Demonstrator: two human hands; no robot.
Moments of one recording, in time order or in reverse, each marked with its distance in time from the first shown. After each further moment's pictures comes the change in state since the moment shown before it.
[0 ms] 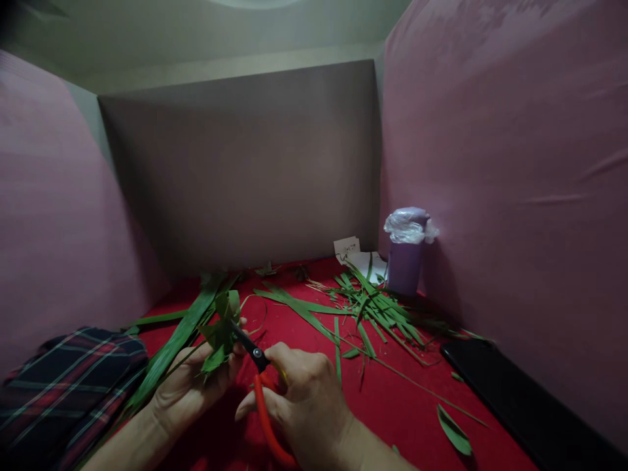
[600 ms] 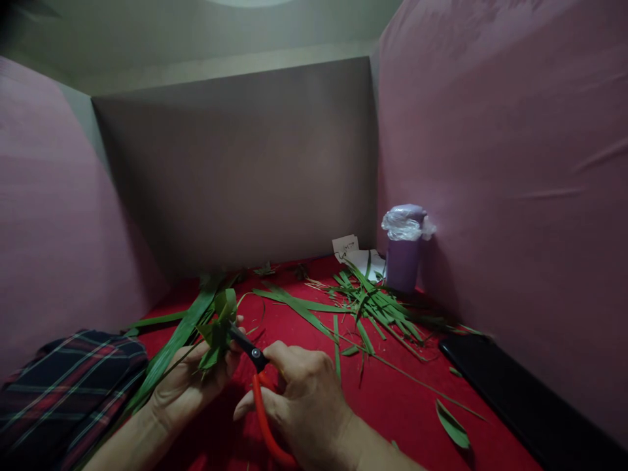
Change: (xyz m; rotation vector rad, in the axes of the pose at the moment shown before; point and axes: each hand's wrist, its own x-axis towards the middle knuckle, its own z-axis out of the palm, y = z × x) left_hand 0.003 0.003 -0.002 -0.008 -0.024 0.034; right_hand 0.000 -0.003 -0.001 -0.051 0.030 -0.051
